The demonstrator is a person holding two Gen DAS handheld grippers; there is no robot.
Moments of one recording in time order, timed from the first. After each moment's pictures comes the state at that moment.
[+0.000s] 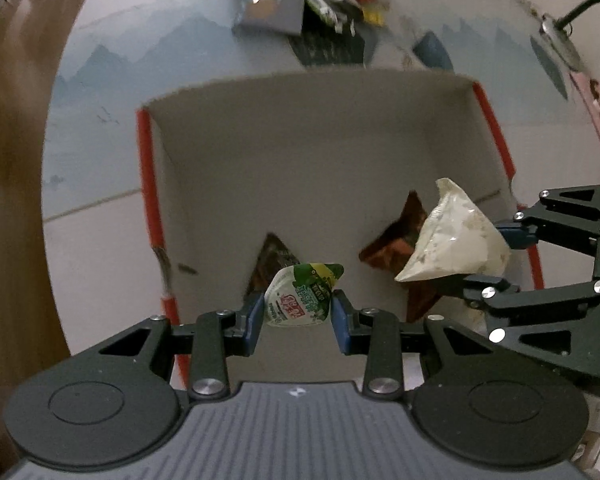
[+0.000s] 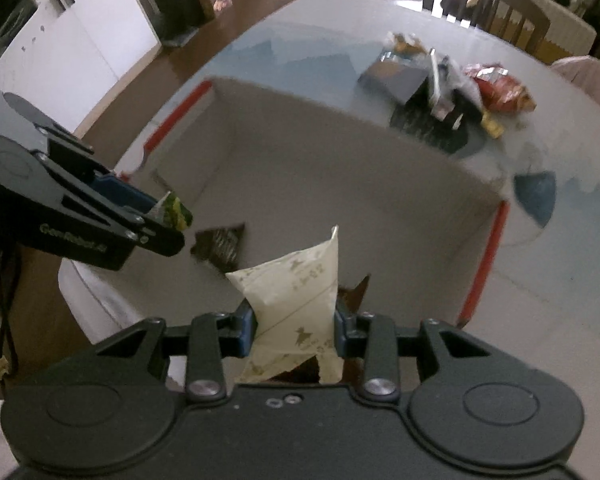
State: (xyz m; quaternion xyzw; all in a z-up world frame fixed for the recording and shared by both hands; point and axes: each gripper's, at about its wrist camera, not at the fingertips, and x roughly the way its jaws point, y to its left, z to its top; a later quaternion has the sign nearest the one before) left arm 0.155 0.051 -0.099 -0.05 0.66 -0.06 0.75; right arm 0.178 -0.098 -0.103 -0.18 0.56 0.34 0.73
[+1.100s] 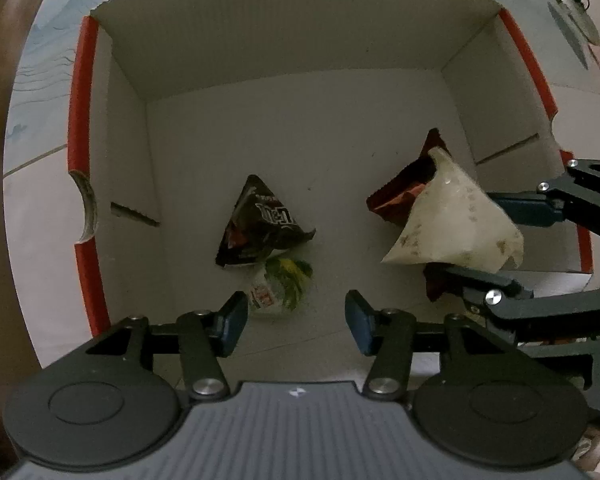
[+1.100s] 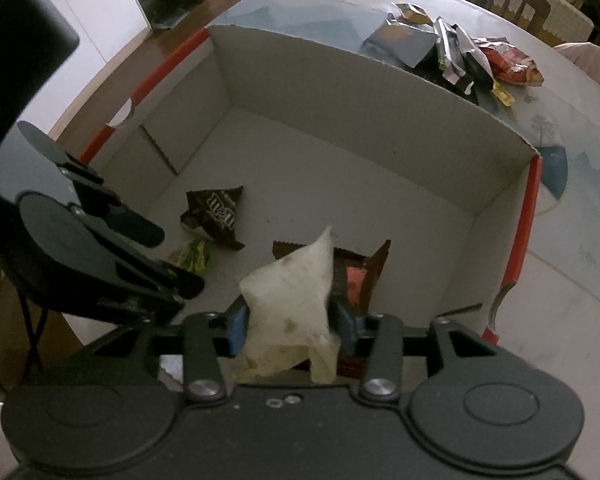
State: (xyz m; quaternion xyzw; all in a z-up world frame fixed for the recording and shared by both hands) left arm 0.136 0.033 -0.160 -0.05 0.69 -0.05 0.72; right arm 0.160 -0.093 -0.135 -0.20 0.57 0.33 0.73
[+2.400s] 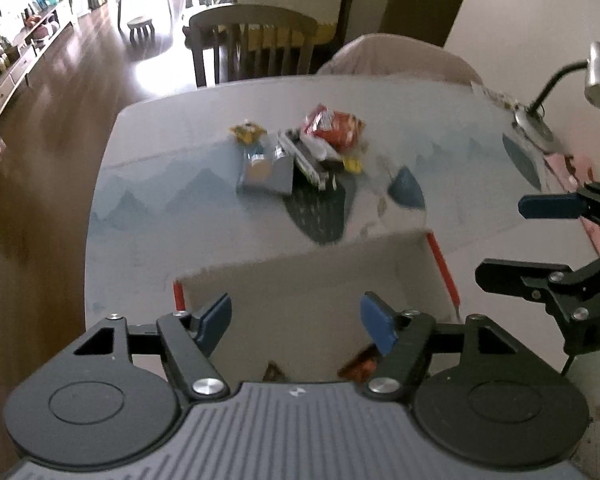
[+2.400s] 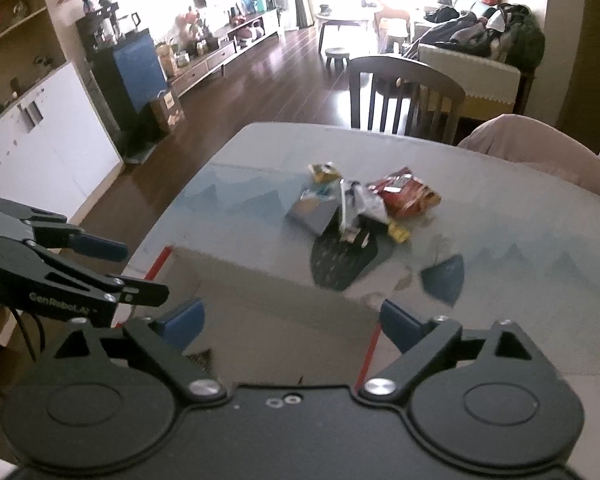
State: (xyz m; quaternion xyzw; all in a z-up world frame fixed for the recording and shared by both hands) left arm 0.174 0.045 0.000 -0.04 0.51 -0.04 0.86; right arm 0.217 -0.148 0.007 -0.09 0.45 0.30 0.84
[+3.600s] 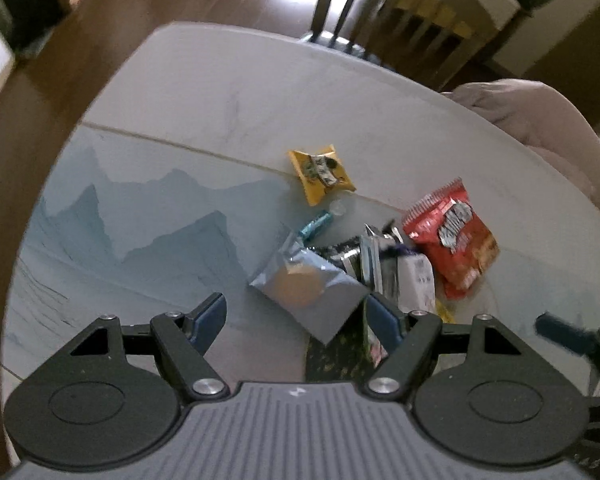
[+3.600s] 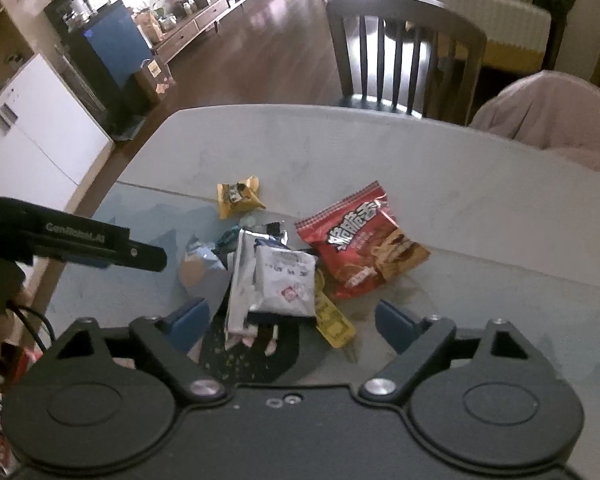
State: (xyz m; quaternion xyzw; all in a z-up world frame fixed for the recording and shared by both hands) left arm 0.433 0.091 -0.120 -0.23 0.60 0.14 0.75; right arm 0.481 -0.134 -0.105 -0.07 0.54 0.32 0.78
